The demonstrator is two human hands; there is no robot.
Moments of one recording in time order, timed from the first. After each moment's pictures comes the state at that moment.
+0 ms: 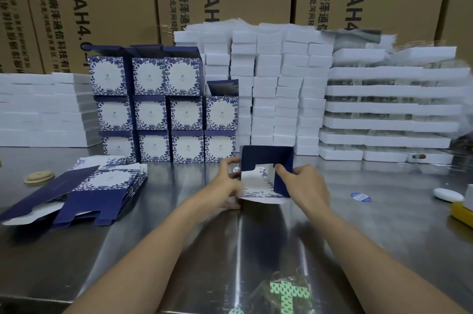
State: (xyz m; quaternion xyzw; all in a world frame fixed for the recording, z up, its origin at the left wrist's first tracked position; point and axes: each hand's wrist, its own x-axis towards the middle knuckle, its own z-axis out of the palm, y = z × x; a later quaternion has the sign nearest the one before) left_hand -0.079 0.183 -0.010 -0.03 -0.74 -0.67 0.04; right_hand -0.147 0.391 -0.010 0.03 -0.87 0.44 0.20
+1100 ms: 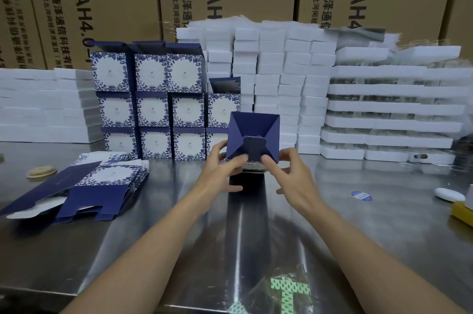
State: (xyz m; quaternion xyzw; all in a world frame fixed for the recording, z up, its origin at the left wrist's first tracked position) left_hand -0.074 0.184 0.007 -0.03 -0.67 -0.72 0.17; right_hand -0.126 0.382 -0.005 0.25 -0.77 0.57 0.16
